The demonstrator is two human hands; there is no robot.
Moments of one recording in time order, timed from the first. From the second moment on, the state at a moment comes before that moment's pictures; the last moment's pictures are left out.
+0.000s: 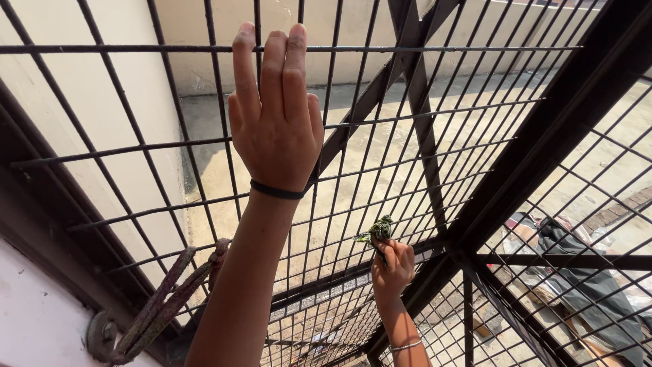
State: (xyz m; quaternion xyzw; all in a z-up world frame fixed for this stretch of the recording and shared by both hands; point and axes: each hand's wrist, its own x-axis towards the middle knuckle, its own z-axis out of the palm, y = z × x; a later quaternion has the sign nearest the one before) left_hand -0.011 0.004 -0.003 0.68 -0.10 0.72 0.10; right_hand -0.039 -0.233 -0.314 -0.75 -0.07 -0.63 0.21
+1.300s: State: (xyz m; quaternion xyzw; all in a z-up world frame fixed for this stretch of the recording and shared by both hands) left_hand -0.011 0.008 0.002 0.68 -0.09 0.72 0.10; right_hand -0.022 -0.195 -0.091 -0.70 -0.11 -0.68 0.19
